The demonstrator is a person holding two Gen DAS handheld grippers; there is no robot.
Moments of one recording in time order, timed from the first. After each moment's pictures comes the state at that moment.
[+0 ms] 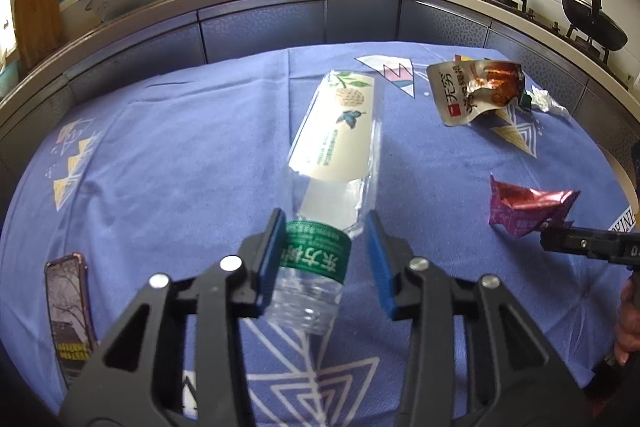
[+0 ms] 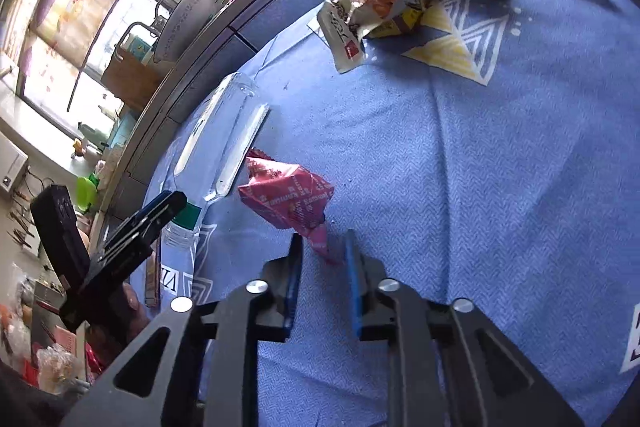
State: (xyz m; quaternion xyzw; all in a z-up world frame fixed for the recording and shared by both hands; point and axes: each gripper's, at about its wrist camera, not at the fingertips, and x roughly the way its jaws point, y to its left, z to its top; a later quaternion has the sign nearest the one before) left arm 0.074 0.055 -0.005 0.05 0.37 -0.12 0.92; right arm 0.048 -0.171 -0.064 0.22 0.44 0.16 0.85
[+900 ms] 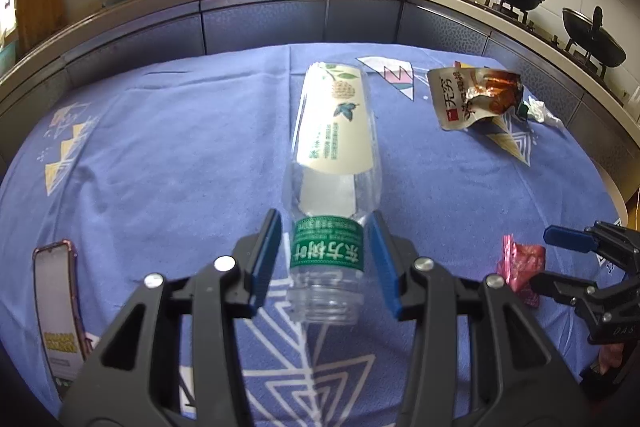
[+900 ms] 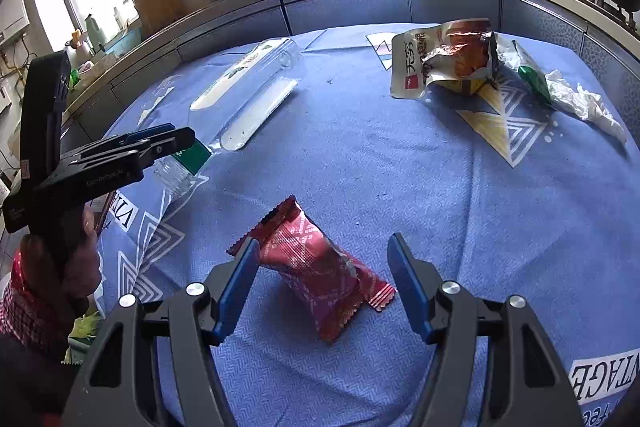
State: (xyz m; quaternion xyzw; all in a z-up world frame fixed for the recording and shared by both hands) left arm 0.077 0.064 -0.007 0.02 0.38 -0.13 0.91; right arm 0.036 -0.121 -0.060 0.03 0.42 0.17 0.89
